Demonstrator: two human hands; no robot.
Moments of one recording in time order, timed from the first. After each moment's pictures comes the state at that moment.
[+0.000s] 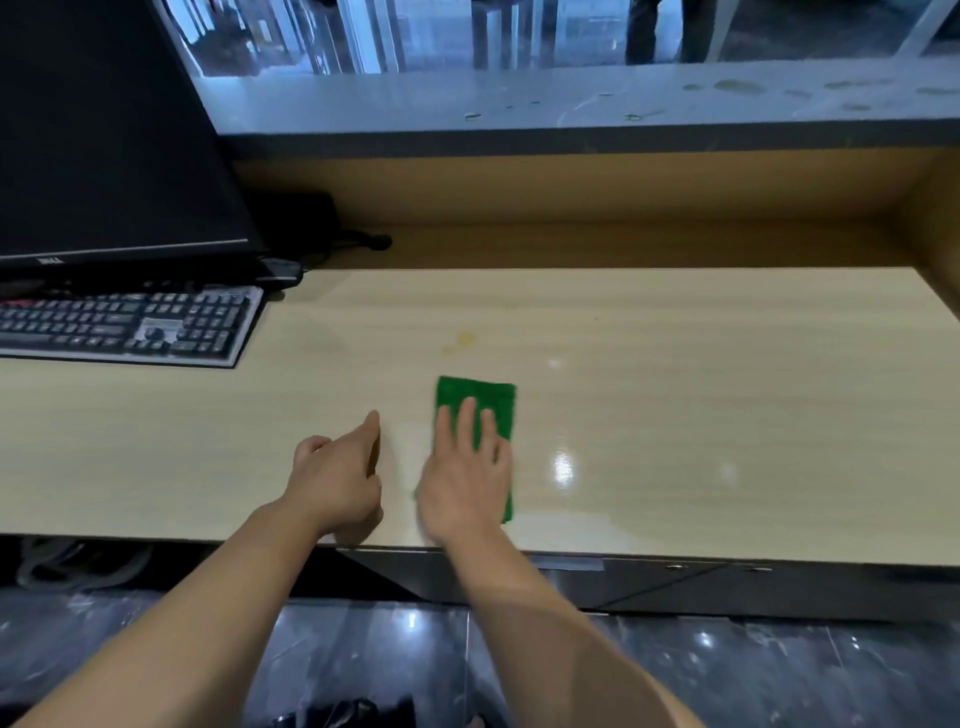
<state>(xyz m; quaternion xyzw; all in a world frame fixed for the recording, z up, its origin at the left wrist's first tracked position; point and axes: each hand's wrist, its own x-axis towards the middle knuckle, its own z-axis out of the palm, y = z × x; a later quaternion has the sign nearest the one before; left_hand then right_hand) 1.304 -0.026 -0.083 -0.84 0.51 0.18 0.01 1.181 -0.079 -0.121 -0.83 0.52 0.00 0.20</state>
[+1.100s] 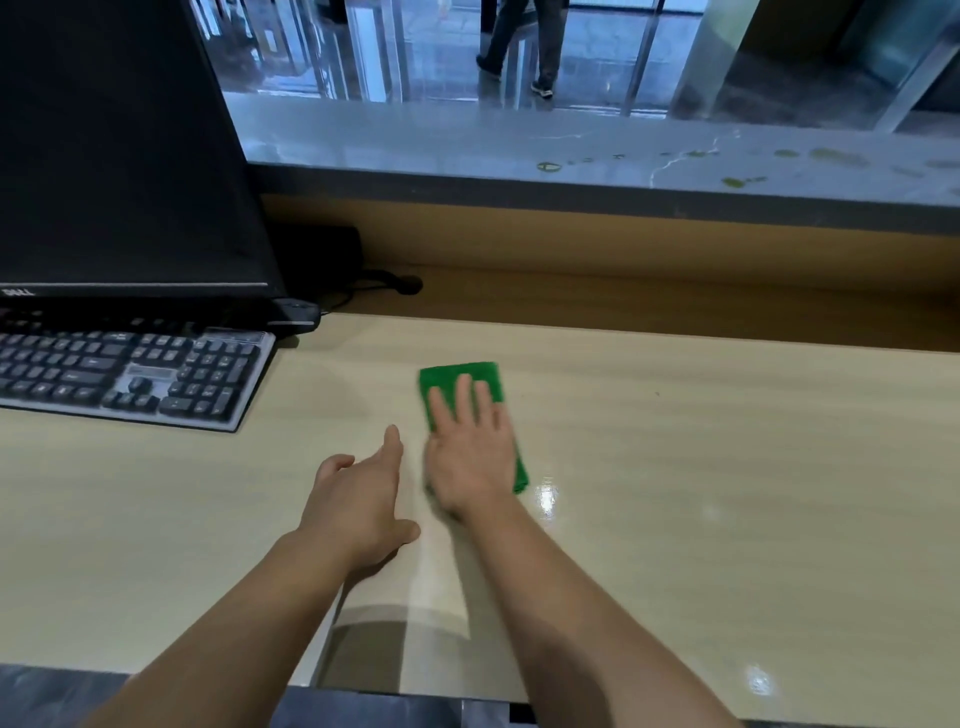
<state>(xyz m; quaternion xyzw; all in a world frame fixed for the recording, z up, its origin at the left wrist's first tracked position) 1.372 -0.087 -0.099 -0.83 0.54 0.17 -0.01 1.284 -0.184 -0.132 -0.88 0.46 0.02 0.11</state>
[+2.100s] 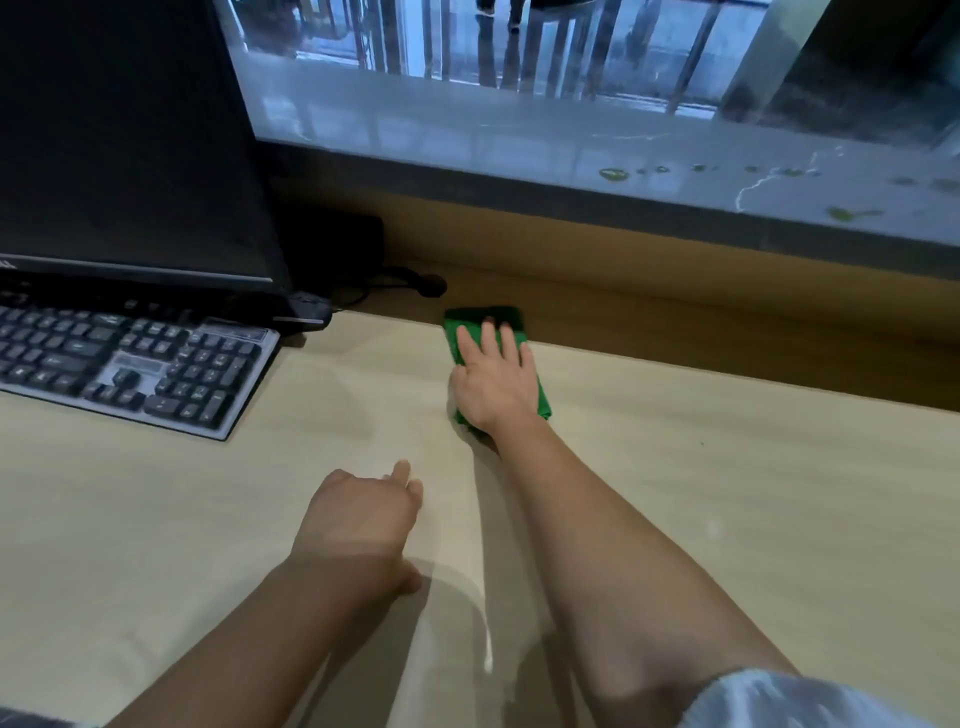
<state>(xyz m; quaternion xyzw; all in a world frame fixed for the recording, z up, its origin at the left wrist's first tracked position) 1.372 -0.113 -0.080 -0.77 0.58 0.14 0.21 1.338 -0.294 -0.128 -0.89 0.44 0.03 0.12</state>
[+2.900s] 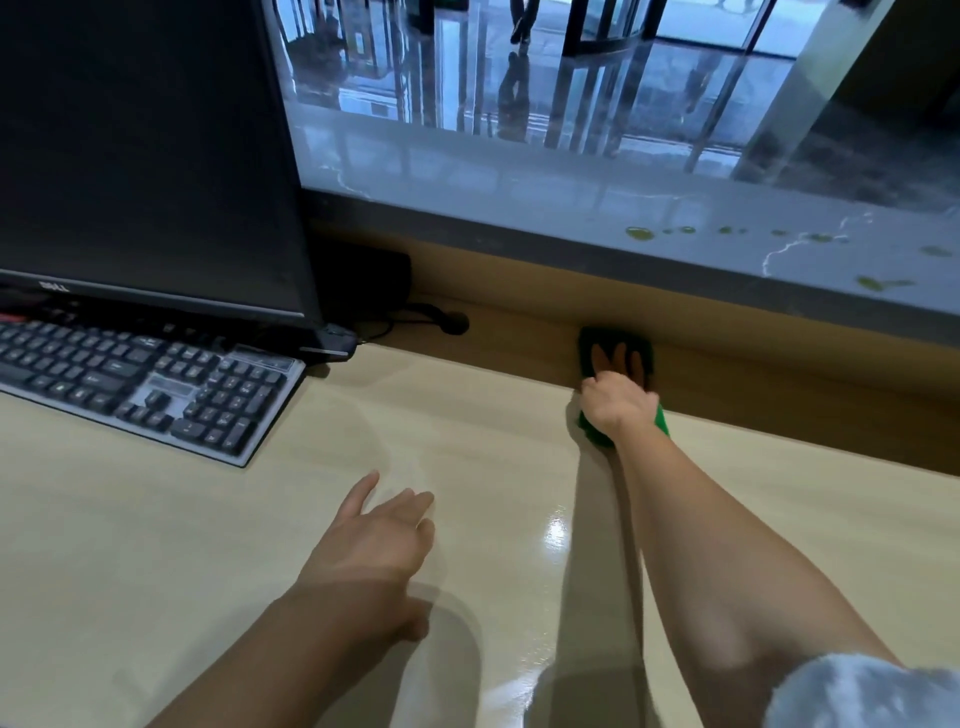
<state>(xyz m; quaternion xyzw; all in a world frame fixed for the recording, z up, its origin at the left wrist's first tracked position) 1.382 -0.110 -0.088 -0.77 0.60 0.17 0.09 1.278 -0.388 -0.113 -0.80 0.57 0.06 0.16</state>
